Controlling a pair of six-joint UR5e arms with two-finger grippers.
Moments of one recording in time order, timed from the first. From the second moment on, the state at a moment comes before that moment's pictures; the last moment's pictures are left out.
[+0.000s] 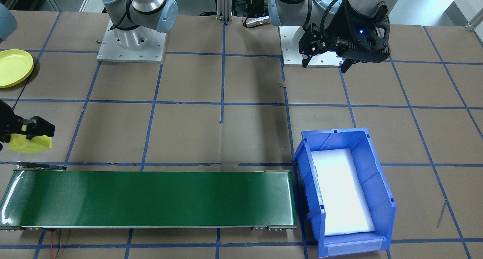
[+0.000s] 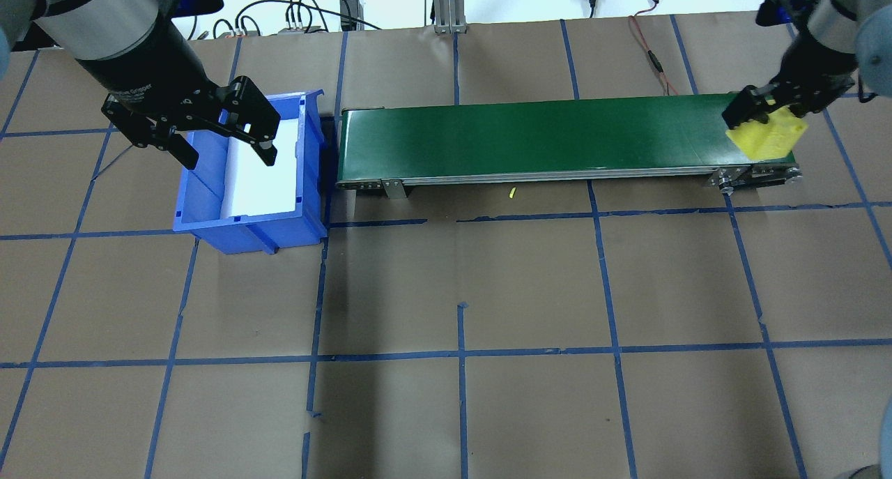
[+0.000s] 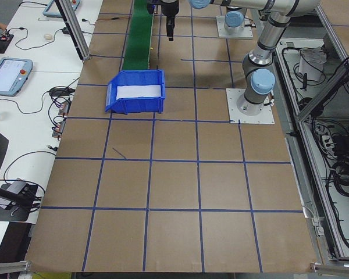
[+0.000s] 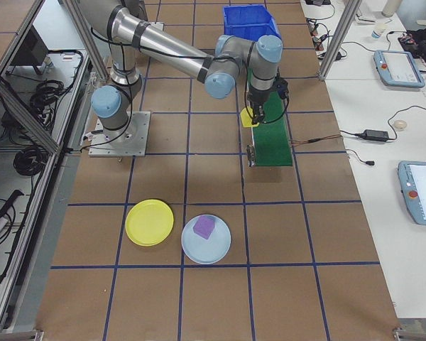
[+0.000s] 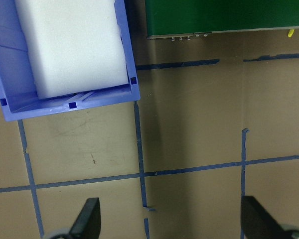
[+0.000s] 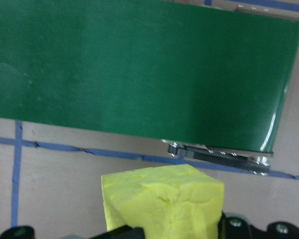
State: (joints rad) left arm -1.54 -1.54 -1.51 -1.73 1.48 0.09; right arm 1.16 -1.35 1.62 -1.81 -1.62 -0.56
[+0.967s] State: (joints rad) left arm -1.54 -1.54 -1.51 -1.73 1.48 0.09; right arm 0.36 -1.39 1.85 -1.76 -1.79 -1.22
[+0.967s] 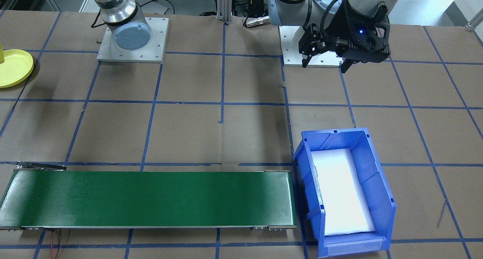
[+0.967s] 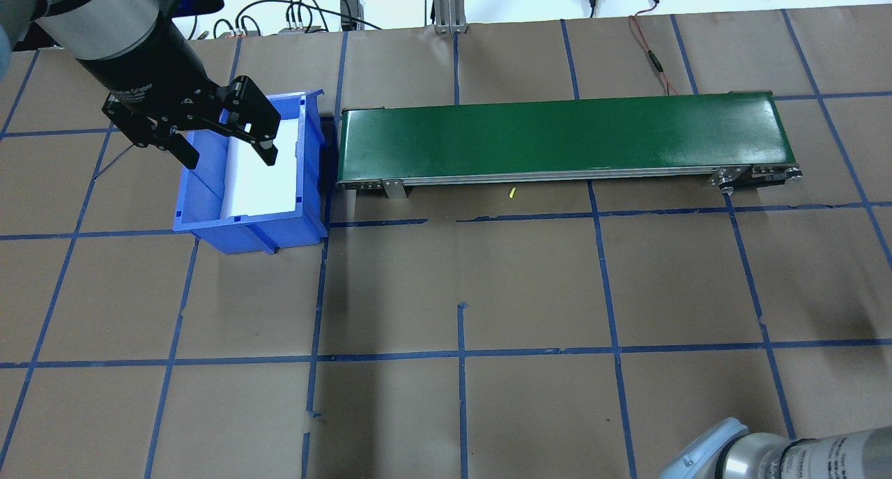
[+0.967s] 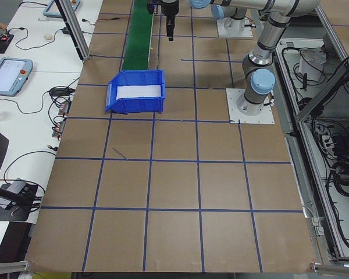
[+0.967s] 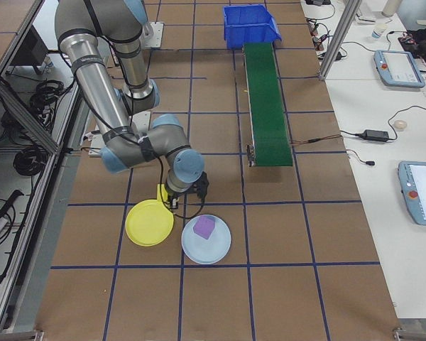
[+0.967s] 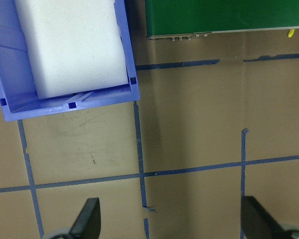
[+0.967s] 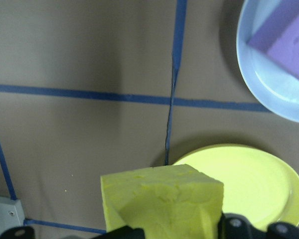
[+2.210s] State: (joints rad) left arm -1.54 -1.54 -1.52 -1.73 1.49 0.09; right arm 0.23 -1.31 1.93 -1.96 -1.70 -1.31
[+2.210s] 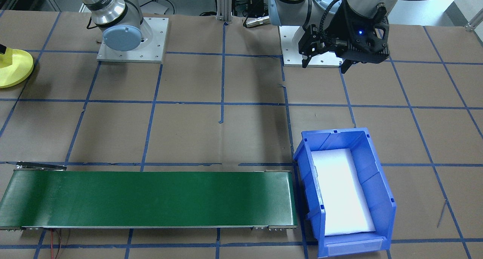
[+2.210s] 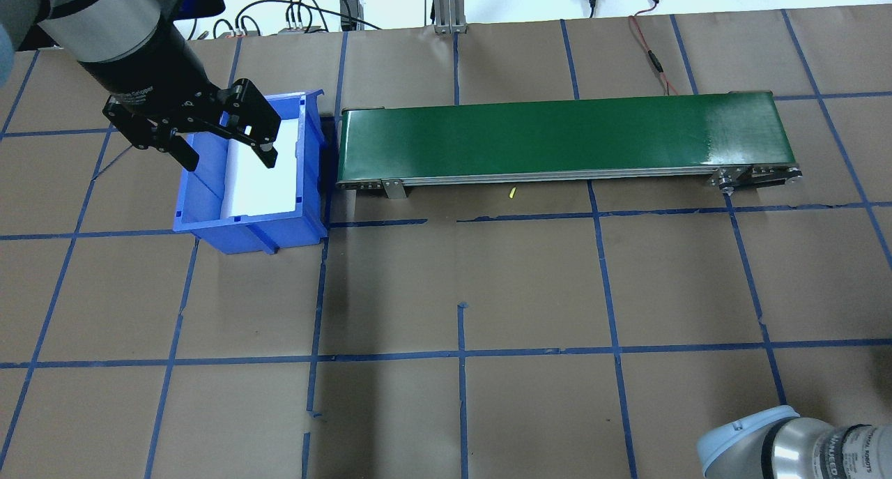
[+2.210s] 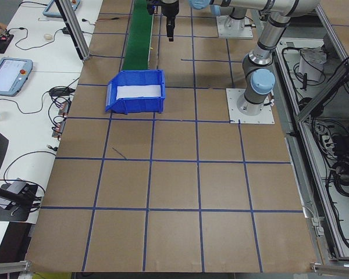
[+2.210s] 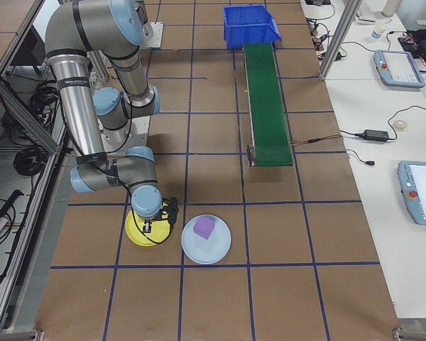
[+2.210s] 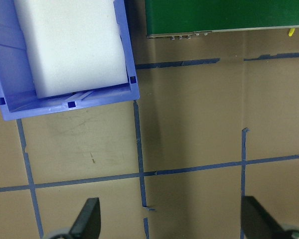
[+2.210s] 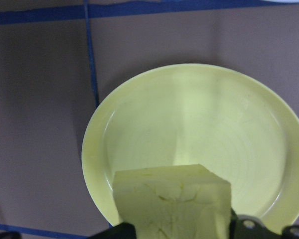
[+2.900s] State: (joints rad) left arm -1.55 -1.54 -1.52 -1.73 1.48 0.09; right arm 0.44 -1.43 1.90 -1.95 -1.69 -1.19
